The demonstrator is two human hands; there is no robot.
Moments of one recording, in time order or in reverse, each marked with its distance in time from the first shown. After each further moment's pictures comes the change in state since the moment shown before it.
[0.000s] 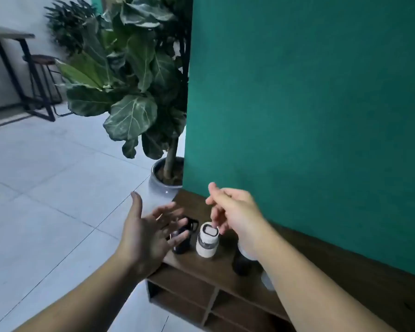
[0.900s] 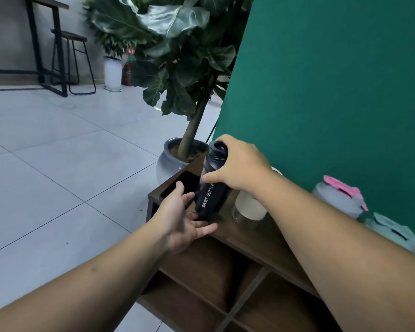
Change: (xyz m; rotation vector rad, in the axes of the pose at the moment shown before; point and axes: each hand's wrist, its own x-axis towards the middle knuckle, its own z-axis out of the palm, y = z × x) left_hand 0.200 -0.169 -0.194 -0.171 -0.023 -0.102; right_hand 0.141 0.239 0.101 -1.185 0.106 -0.466
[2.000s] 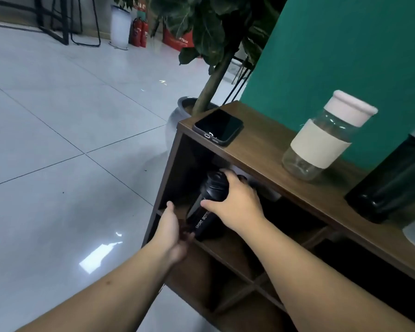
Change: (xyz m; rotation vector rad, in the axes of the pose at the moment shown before) left_hand 0.120 -0.109 -0.194 -0.071 0.230 0.052; right_hand -0.065 0.053 0.257 0.050 -0.082 0.169
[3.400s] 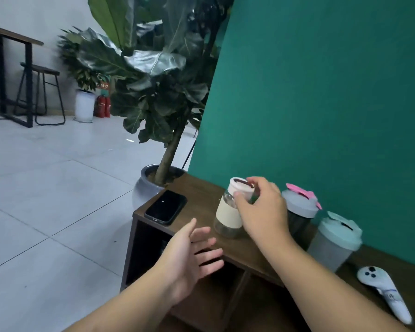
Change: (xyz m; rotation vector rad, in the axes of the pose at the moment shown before) left_hand -0.200 0.041 0.142 0.281 -0.392 0.020; right_hand -0.064 -0.018 -0.240 0.303 0.627 0.024
